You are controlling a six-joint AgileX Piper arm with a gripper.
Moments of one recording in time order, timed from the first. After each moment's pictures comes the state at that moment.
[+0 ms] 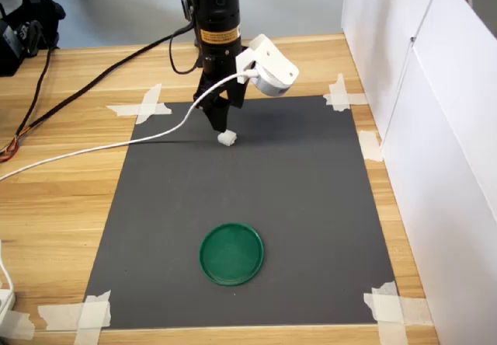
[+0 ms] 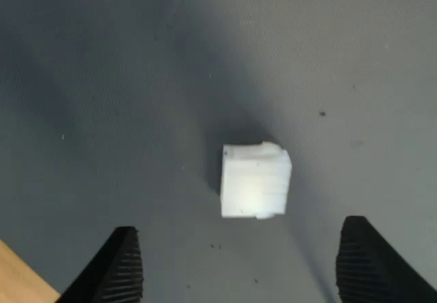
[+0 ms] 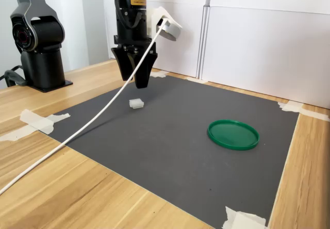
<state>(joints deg) 15.1 83.4 -47.7 -4.5 48.1 -48.6</state>
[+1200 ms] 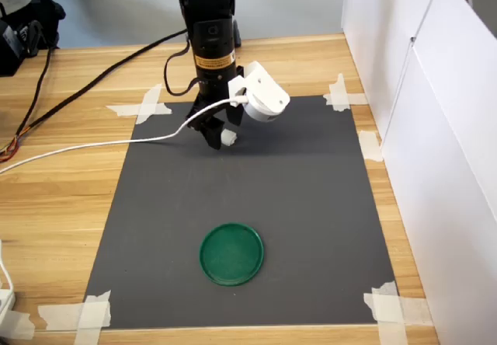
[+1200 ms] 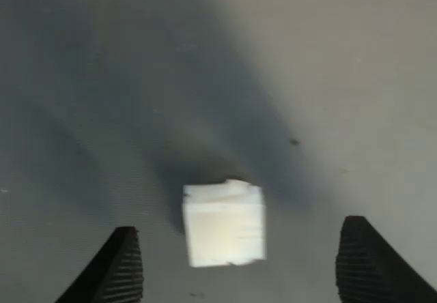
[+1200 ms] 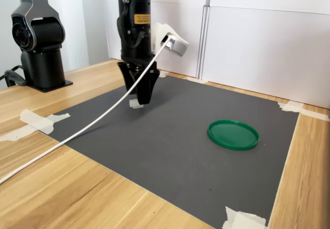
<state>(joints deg) 11.7 87.7 -46.8 -2.1 43.1 -48.7</state>
